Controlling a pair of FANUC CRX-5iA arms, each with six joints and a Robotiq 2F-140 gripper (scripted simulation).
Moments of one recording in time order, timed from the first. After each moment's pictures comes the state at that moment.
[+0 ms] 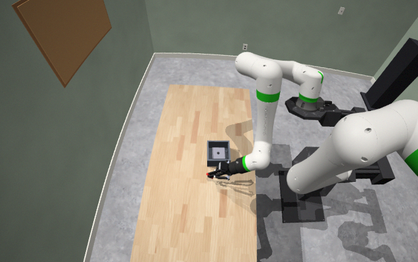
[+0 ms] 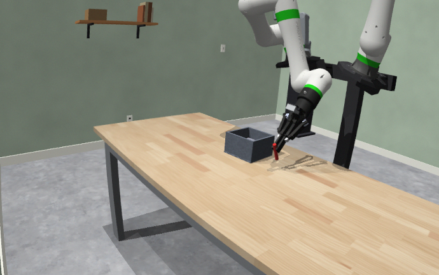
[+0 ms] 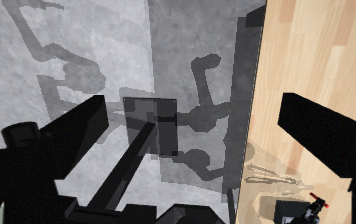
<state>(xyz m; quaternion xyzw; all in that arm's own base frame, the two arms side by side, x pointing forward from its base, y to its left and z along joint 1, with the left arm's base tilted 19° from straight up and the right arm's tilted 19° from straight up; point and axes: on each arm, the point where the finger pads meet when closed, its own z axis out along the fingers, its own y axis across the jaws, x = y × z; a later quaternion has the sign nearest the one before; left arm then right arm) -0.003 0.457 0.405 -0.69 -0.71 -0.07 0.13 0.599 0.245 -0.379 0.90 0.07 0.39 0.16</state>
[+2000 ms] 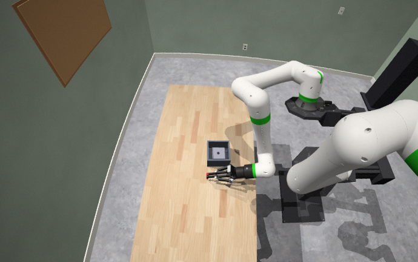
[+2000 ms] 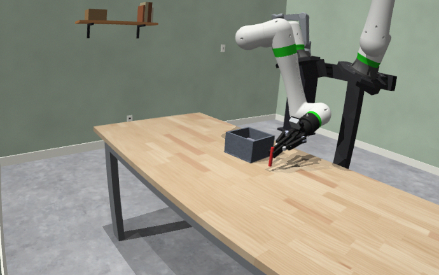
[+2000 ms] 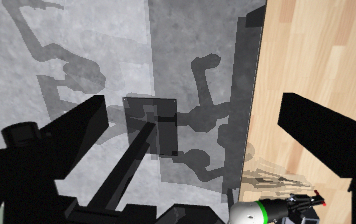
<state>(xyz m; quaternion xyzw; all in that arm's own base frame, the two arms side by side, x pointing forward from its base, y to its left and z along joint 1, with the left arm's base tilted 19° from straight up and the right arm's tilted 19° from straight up) -0.003 0.457 0.405 -0.69 -0.71 -0.07 0.13 0.604 0.228 -0.406 0.79 0.10 0.59 0.13</state>
